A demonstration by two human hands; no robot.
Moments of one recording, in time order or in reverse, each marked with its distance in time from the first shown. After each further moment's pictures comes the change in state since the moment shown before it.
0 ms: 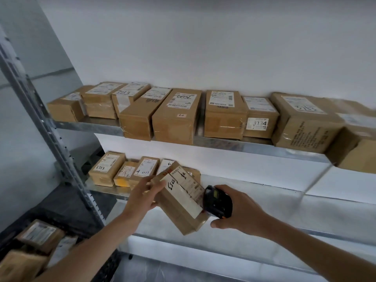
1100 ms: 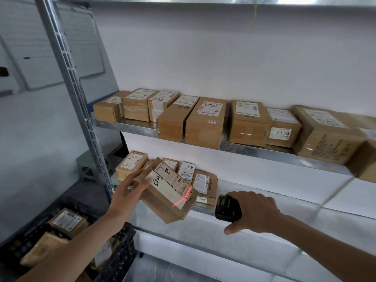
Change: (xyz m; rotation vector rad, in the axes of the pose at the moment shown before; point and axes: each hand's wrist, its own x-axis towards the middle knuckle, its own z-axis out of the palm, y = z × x) left_hand -0.038 0.018 -0.106 0.077 0.231 0.107; right_hand -0.008 -0.060 -0.003 -0.466 -0.082 0.010
